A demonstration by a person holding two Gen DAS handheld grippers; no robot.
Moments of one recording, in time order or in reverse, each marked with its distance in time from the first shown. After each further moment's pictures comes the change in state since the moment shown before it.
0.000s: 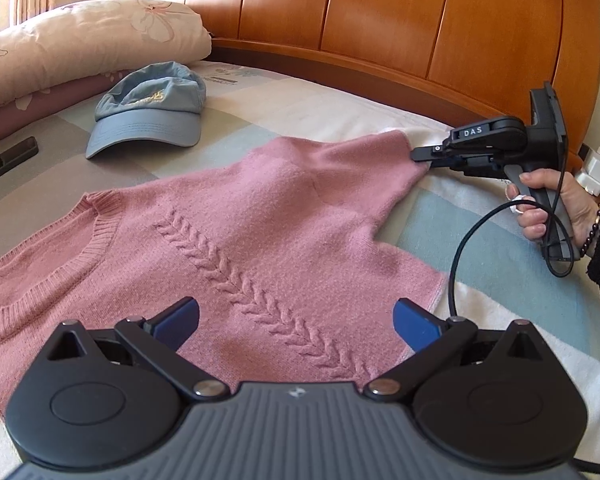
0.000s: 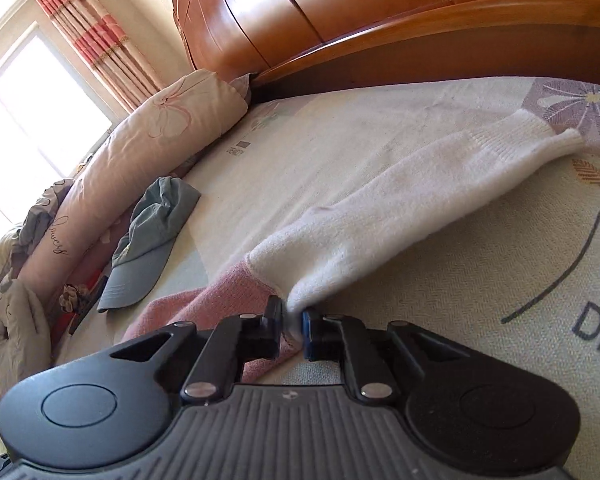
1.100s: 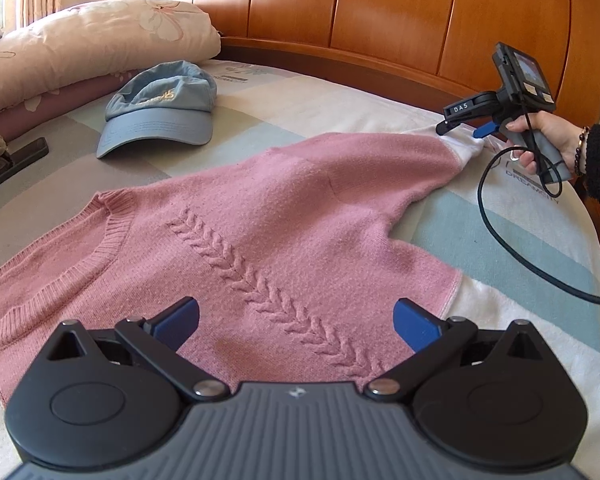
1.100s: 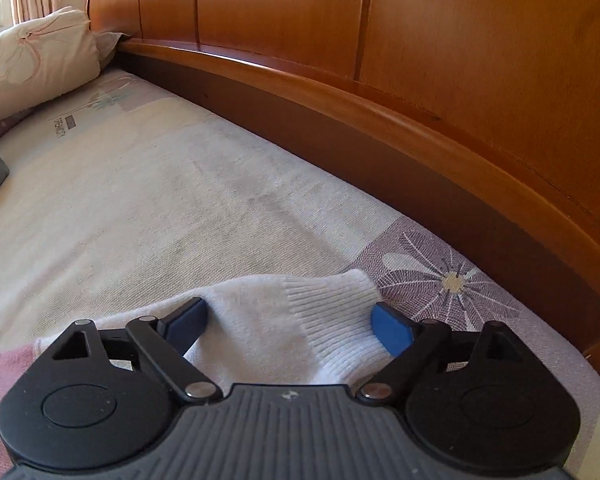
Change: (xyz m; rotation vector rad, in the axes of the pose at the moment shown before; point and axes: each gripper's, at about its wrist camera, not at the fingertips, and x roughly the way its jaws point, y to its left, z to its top) left arm -0.001 0.001 0.000 0.009 0.002 0.025; right arm 0.029 -0.020 0.087 -0.283 0.070 -0.598
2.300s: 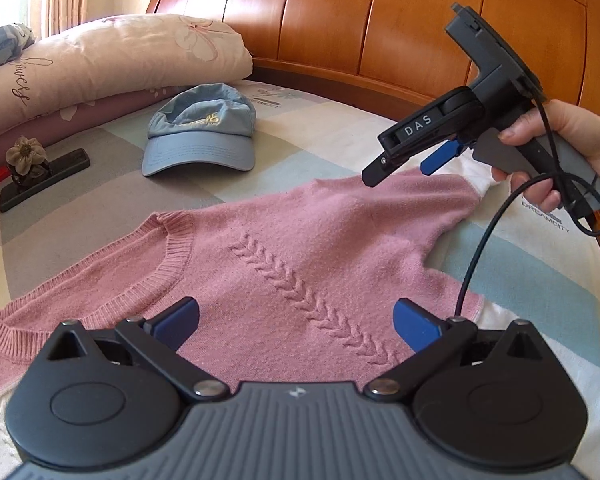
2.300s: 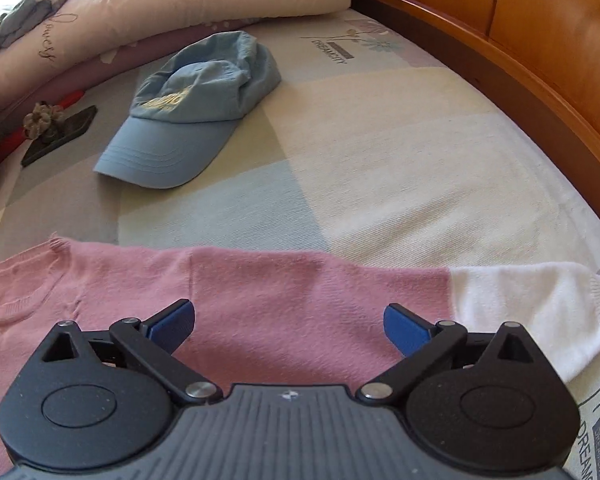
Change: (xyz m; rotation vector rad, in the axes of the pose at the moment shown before) left arm -0.025 0.033 0.008 -0.039 -0.045 0.051; right arm -0.074 0.219 -0.028 -0.314 0.230 0.330
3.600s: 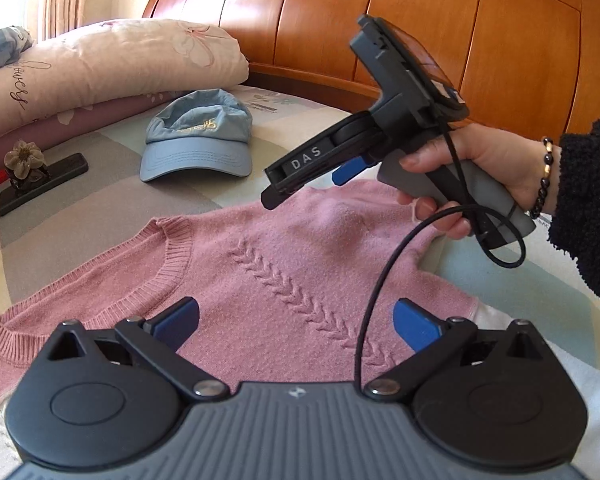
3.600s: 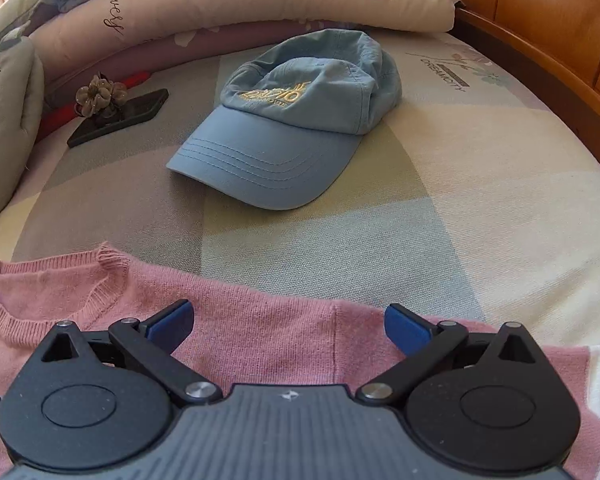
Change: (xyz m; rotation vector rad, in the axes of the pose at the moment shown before) left arm -0.010 0.000 0.002 0.002 -0.027 -0.031; right arm 0.038 0.064 0.016 -0.139 -0.106 0.102
